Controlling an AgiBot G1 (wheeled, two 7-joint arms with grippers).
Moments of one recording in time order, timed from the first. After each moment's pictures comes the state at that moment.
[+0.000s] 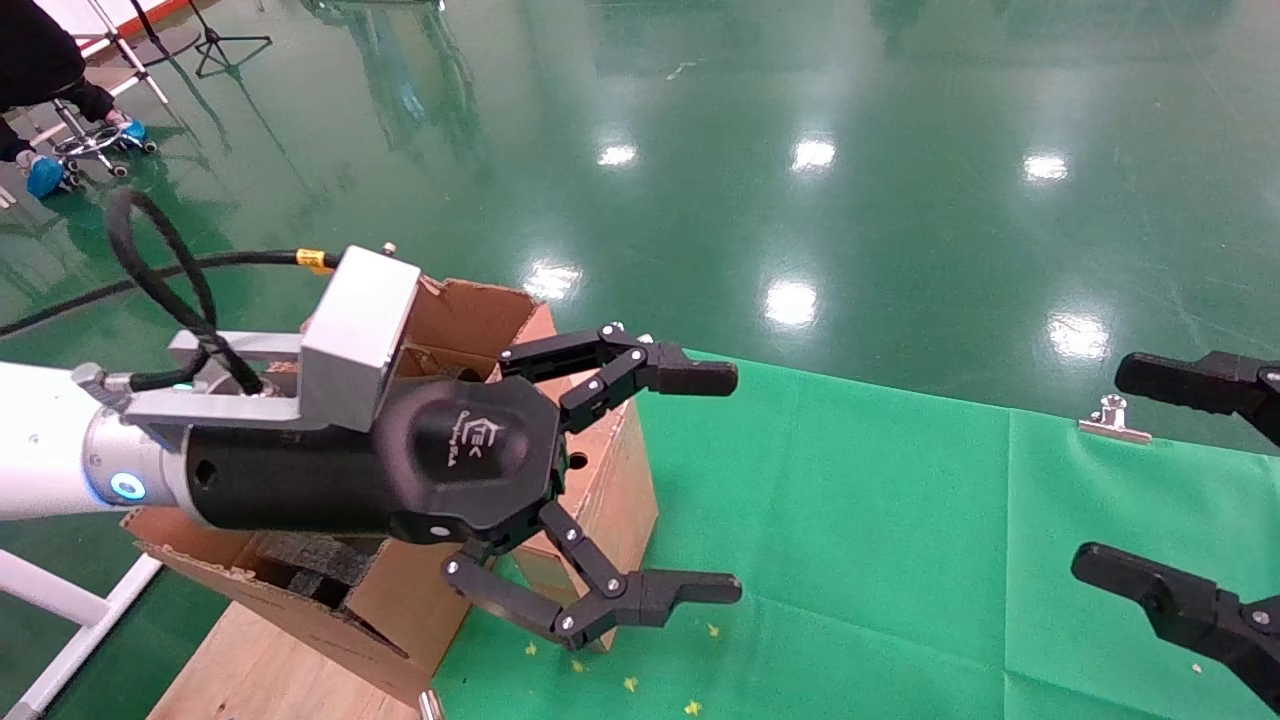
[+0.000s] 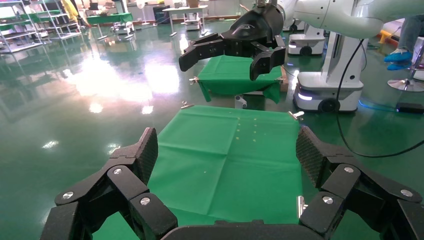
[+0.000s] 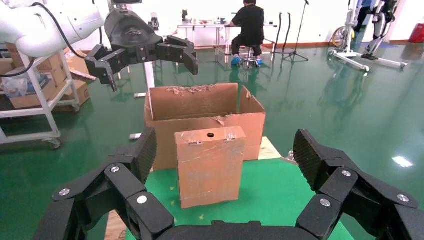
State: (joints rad) left arm -1.08 0.61 0.28 -1.28 0.73 1.50 -0.19; right arm 1.05 -0.56 -0.34 1.21 -0.66 -1.41 0.14
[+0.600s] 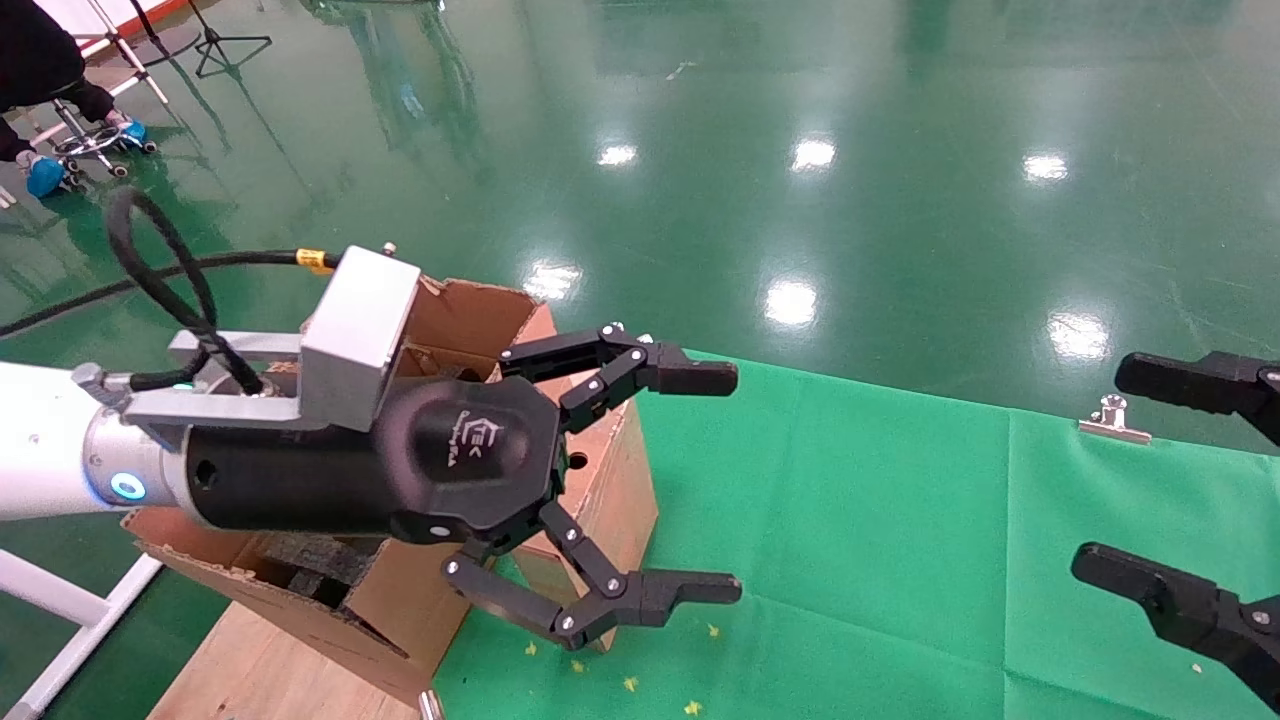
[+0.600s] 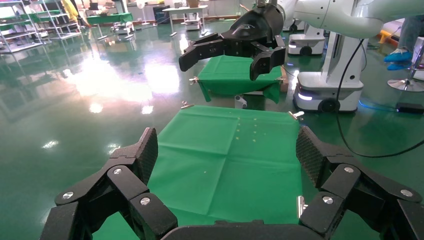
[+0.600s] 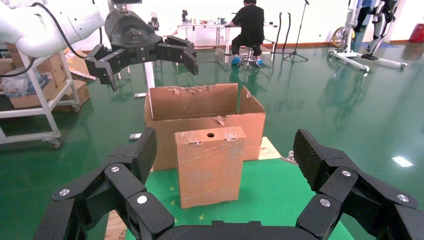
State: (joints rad) left arm -1.08 0.60 0.29 -1.29 0.76 1.49 -0.19; right arm 1.05 -0.56 -0.34 1.21 -0.66 -1.41 0.14
